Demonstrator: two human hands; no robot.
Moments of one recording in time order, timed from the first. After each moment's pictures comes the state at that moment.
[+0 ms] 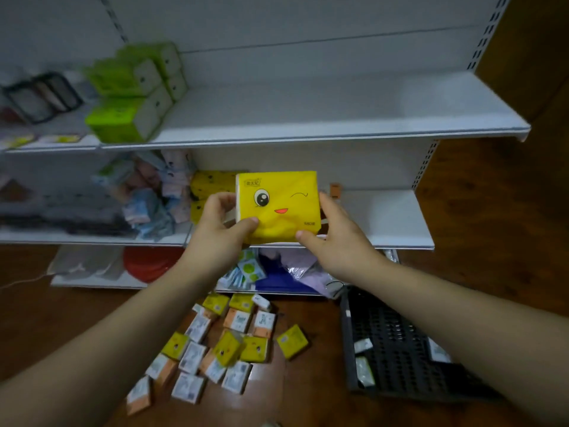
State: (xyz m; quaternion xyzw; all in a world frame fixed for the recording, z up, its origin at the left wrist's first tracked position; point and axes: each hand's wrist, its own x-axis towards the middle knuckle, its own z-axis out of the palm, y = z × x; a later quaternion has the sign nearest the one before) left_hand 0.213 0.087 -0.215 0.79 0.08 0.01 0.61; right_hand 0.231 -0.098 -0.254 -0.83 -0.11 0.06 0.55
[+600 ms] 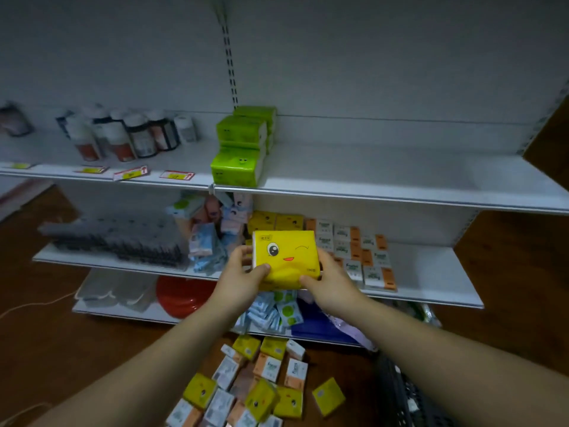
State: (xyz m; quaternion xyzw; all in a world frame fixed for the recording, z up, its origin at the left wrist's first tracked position) left_hand 0.204 0.303 -0.207 0.78 0.14 -0.03 0.62; right_hand 0.231 0.133 -0.232 -0.84 -0.05 0.14 0.52
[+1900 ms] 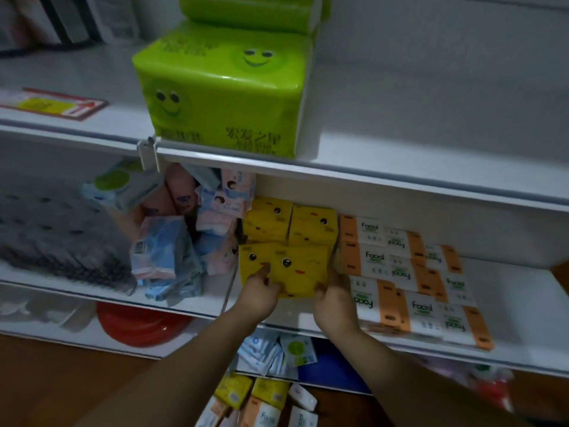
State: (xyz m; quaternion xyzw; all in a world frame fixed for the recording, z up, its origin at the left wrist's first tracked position) left_hand 0.502 0.365 -0.519 0.79 0.17 -0.17 0.56; right_hand 0.501 0.213 -0.541 -0.94 0.06 0.08 0.33
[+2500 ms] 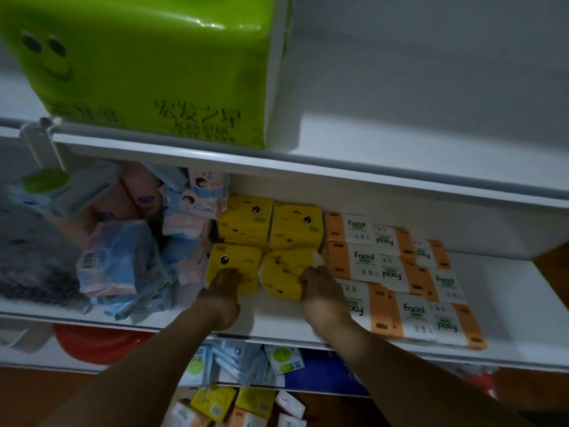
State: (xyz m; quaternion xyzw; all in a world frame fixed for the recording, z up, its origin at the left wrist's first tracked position) left_hand 0.544 0.412 -0.587 0.95 -0.02 -0.24 0.18; right_hand 0.541 0.207 -0.545 -0.97 -0.01 0.13 0.20
